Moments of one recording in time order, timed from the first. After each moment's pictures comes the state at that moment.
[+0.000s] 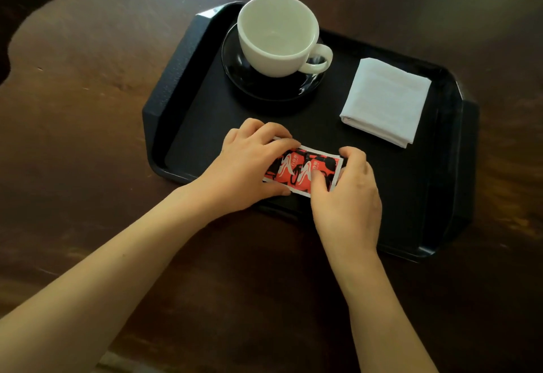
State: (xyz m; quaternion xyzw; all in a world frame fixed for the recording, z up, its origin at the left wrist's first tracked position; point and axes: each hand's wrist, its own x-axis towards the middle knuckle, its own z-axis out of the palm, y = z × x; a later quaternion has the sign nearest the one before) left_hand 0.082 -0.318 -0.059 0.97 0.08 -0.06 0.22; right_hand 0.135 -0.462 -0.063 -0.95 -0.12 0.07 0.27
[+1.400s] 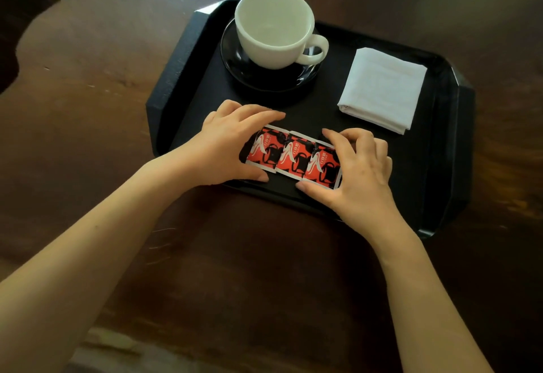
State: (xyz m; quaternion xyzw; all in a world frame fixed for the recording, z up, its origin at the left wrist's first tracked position) left_hand 0.072 -0.288 -0.050 0.96 0.09 -0.08 0.25; right_hand 0.163 -0.492 -0.071 -0.91 -0.35 0.09 0.18
